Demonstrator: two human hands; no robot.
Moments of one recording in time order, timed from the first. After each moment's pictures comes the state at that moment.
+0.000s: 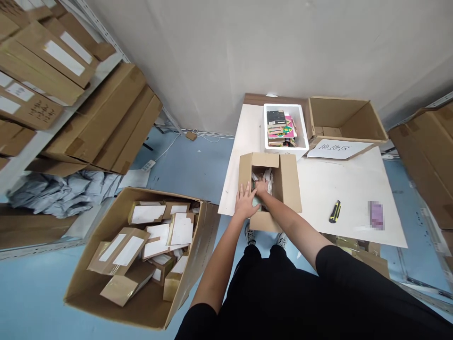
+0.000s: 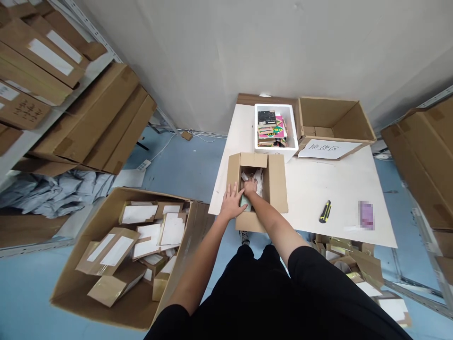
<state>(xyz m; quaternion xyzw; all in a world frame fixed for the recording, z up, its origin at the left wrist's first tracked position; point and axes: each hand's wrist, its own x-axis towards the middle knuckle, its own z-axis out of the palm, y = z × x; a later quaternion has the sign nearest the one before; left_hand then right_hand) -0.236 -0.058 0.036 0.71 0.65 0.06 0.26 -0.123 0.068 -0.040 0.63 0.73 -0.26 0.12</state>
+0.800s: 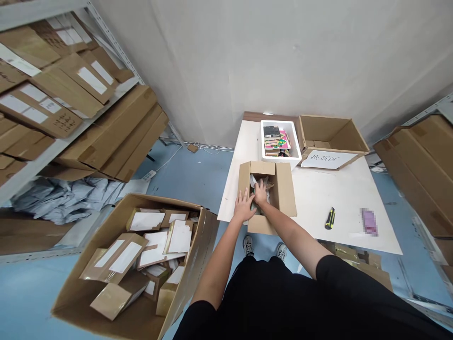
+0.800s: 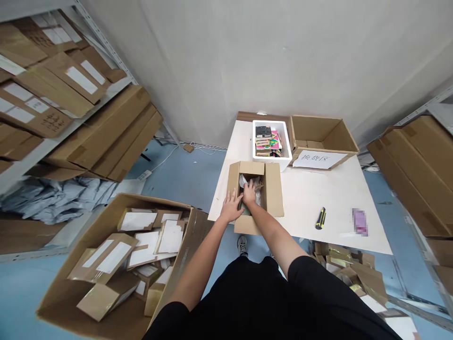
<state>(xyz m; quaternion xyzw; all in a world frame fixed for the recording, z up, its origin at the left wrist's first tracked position) -0.239 -0.060 0.041 0.71 0.65 0.05 0.27 -0.117 0.037 -0.002 0.67 0.70 -0.25 -0.03</state>
